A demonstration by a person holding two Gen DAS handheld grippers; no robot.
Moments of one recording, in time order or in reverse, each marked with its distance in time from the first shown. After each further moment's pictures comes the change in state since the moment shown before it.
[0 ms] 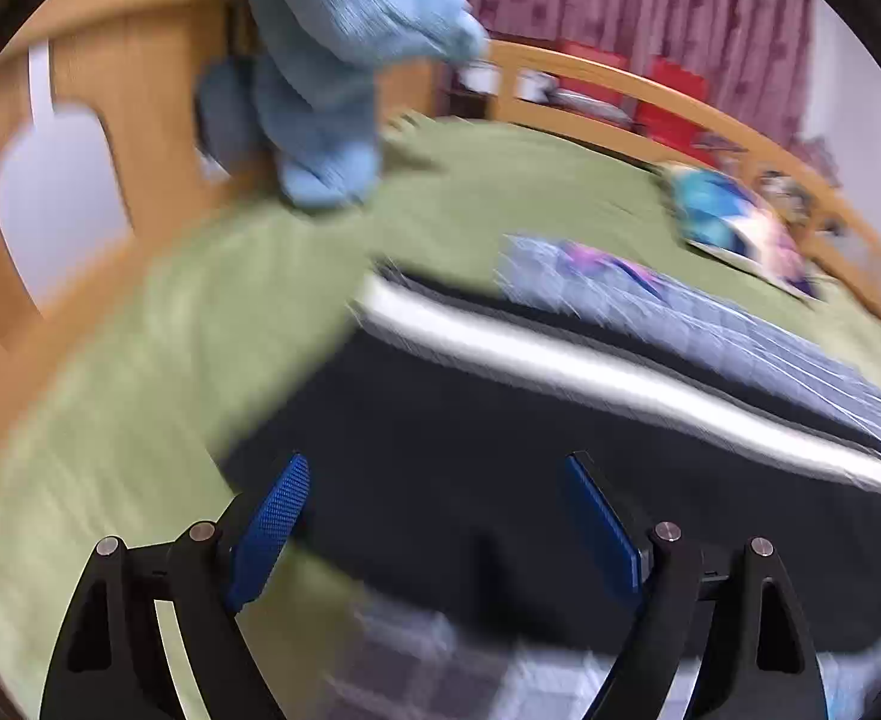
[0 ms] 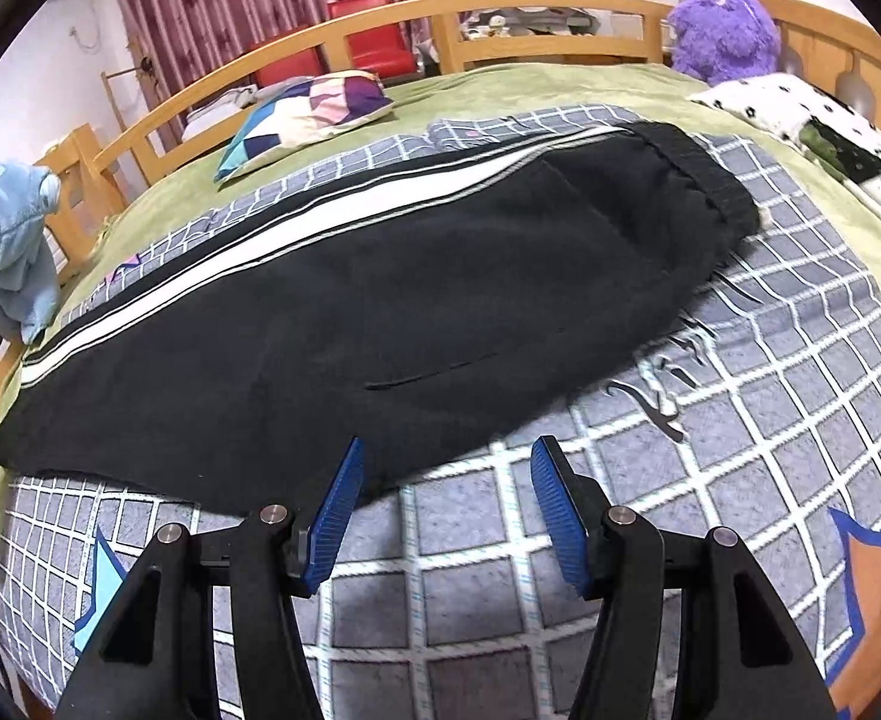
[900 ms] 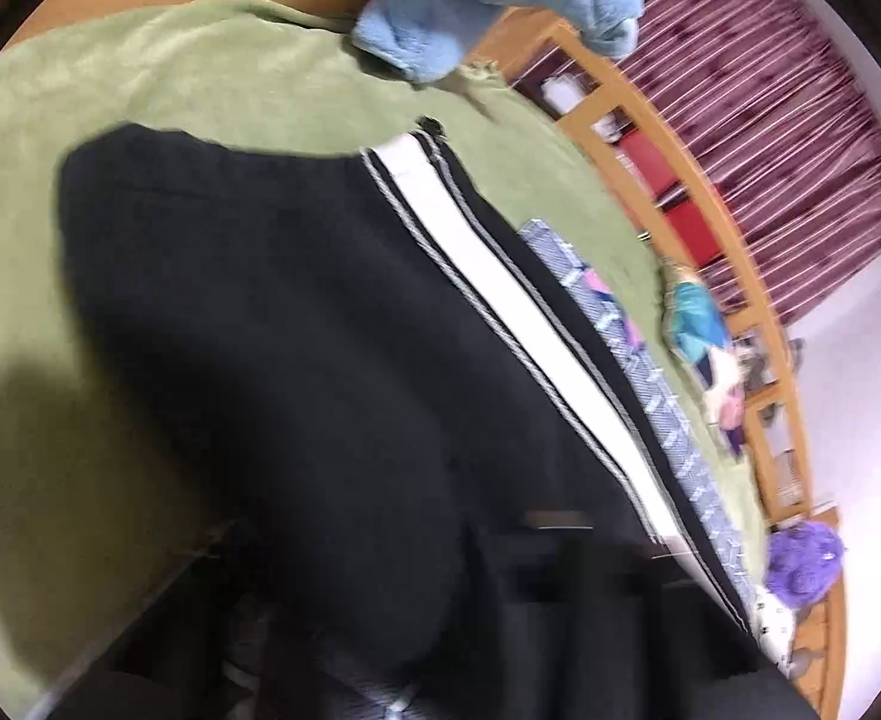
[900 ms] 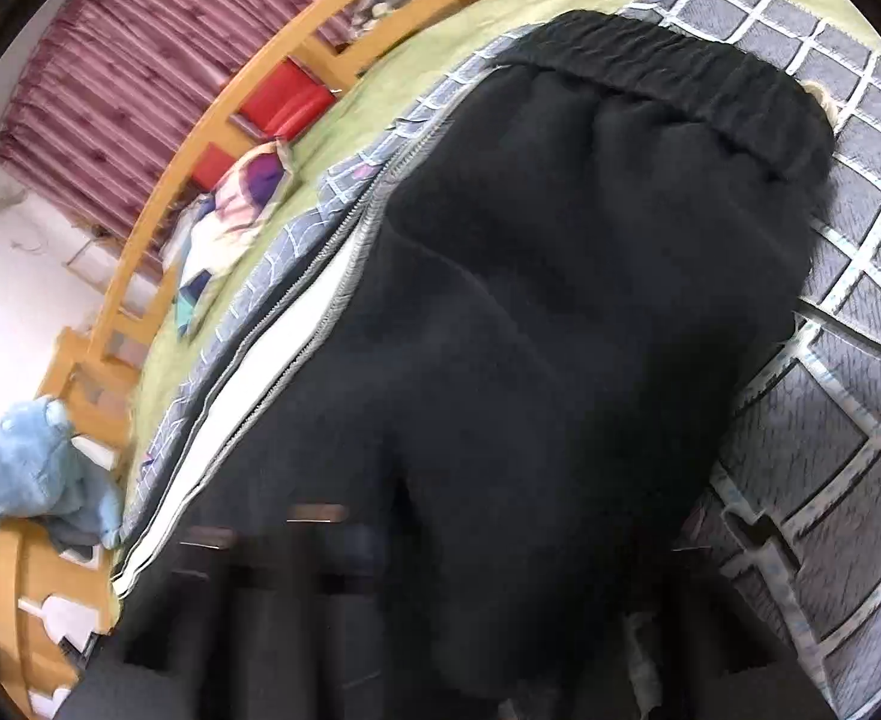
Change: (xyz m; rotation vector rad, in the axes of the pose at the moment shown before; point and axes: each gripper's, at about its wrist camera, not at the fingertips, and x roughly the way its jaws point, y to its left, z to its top) left arm 0.088 0.034 -0.019 -0.511 0.060 -0.203; right arm 0.119 -0.101 0.096 0.444 0.049 0.232
